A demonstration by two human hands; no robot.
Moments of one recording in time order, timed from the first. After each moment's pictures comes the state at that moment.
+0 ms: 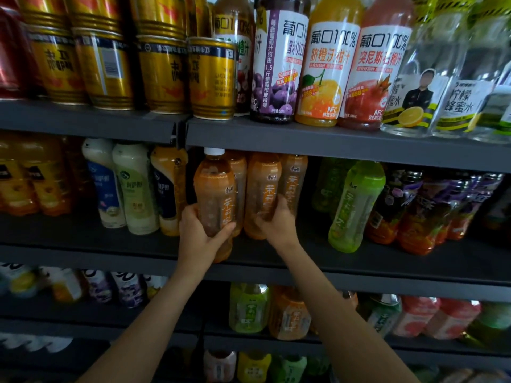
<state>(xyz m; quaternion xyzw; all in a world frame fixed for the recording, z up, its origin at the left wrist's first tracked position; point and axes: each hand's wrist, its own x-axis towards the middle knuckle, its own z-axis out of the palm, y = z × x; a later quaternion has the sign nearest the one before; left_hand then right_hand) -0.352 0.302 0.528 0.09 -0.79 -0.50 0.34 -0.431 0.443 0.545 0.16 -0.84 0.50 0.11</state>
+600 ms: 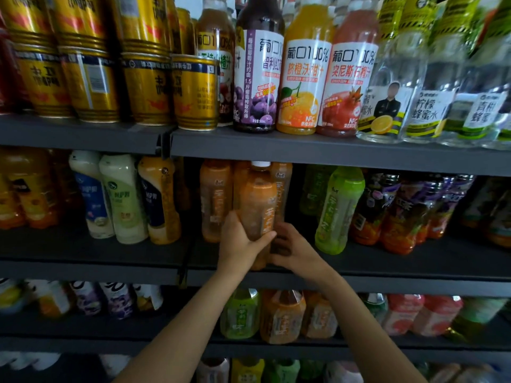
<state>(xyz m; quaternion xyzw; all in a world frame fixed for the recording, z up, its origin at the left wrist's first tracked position) -0.368 0.382 0.545 0.04 -0.82 -0.50 0.28 -0.403 0.519 0.537 0.24 -0.77 0.58 -0.10</state>
